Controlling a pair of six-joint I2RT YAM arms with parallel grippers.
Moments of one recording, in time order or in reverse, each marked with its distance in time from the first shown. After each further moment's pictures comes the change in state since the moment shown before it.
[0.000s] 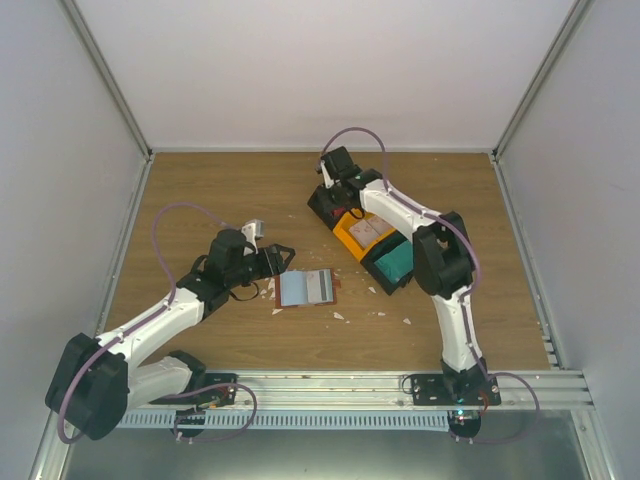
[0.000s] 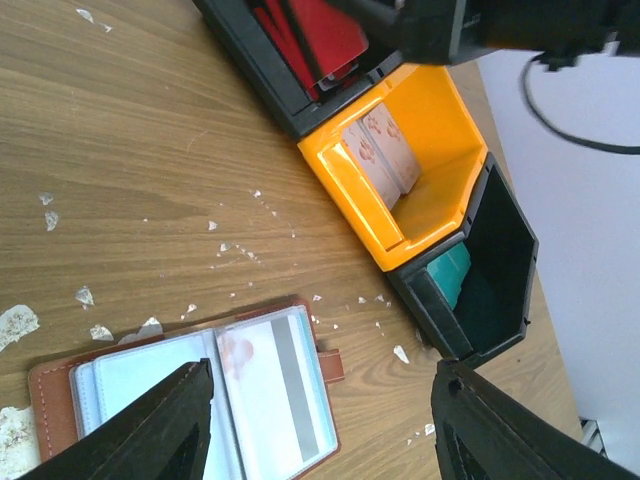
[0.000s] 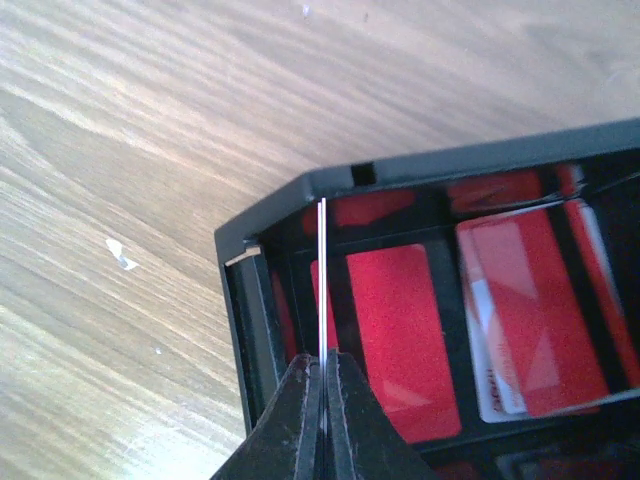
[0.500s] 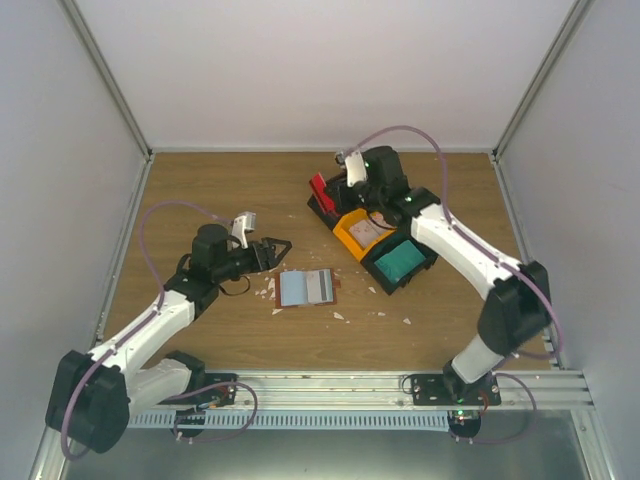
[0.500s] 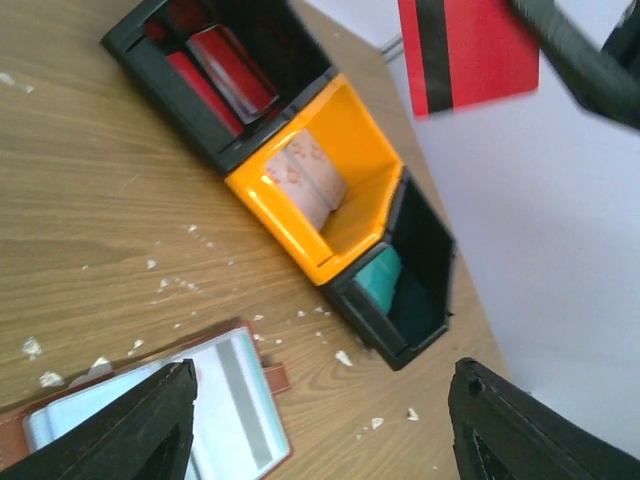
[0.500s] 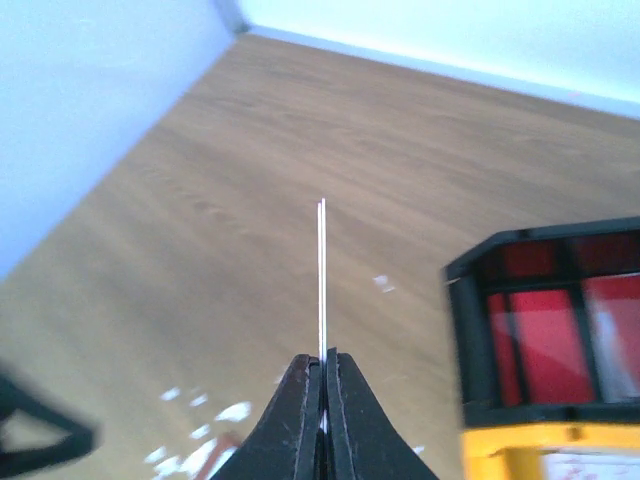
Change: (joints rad) left arm 0.100 -0.051 0.000 0.036 0.185 0.050; right arm 0.000 -0.533 -0.394 0.225 -0.277 0.095
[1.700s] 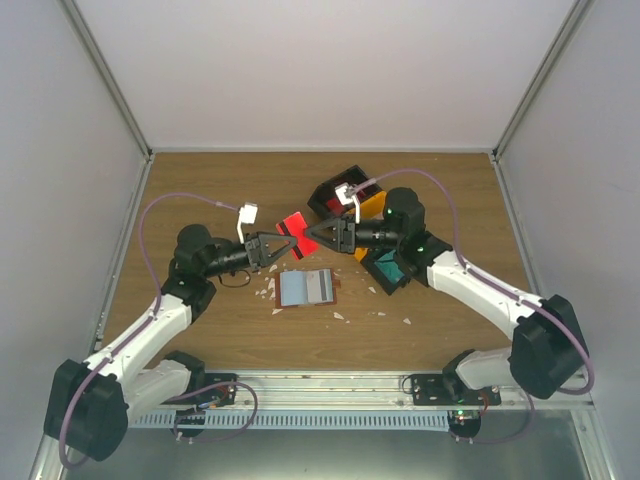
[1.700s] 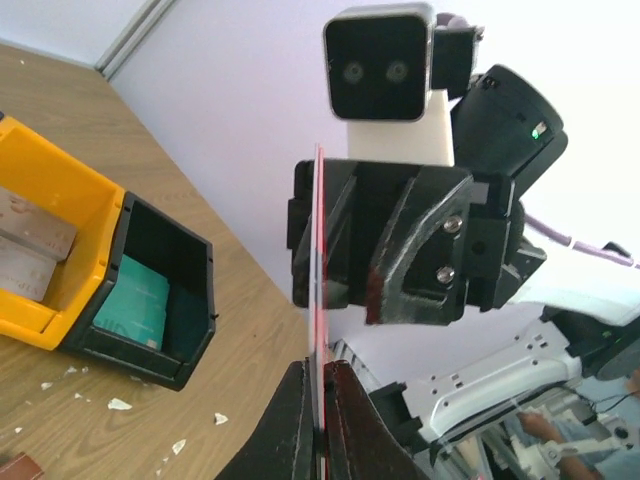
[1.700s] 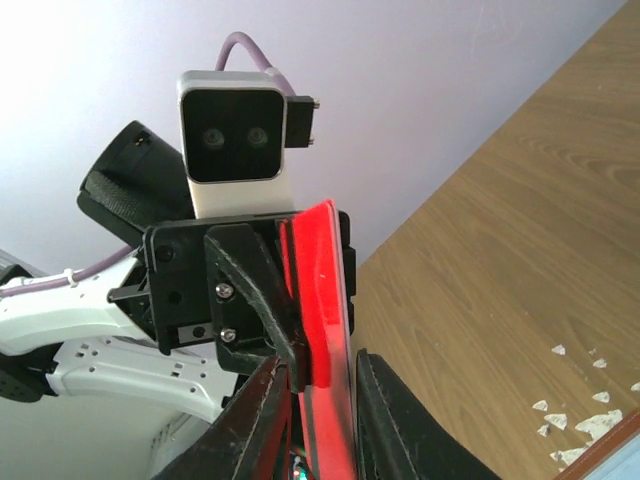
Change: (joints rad) left arm 0.024 -0.060 -0.011 0.439 0.425 -0.180; right arm 0.064 -0.317 -0.533 0.663 -0.644 0.537
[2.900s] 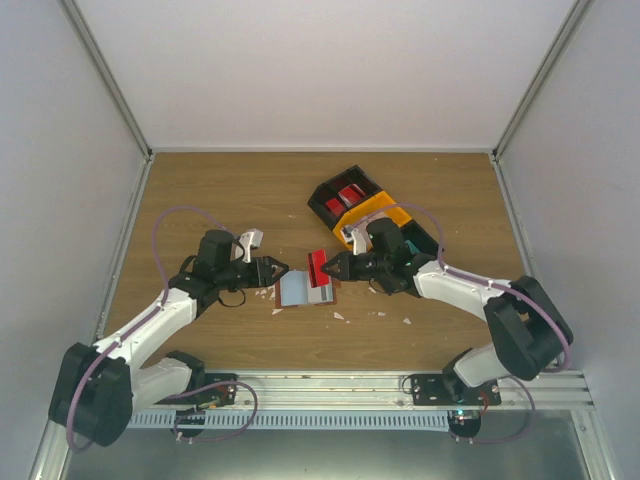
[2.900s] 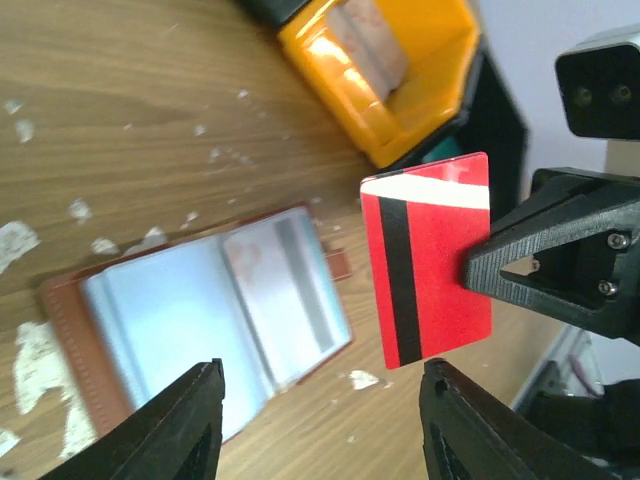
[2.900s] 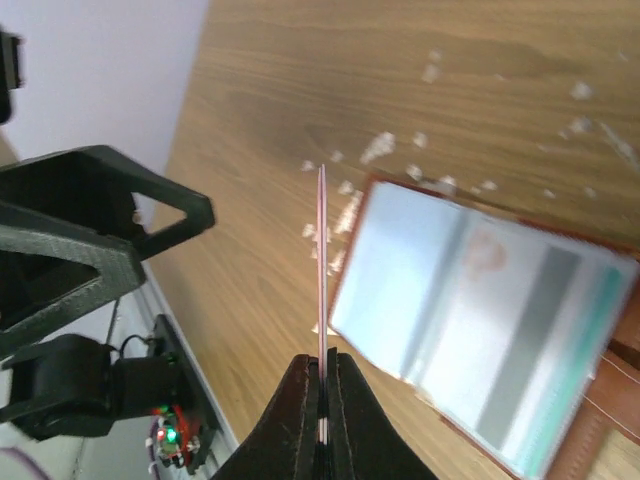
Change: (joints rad) left arm 0.001 0.072 0.009 -0.639 -0.312 0.331; right arm 0.003 0.085 -0.179 -0.229 0.237 -0.064
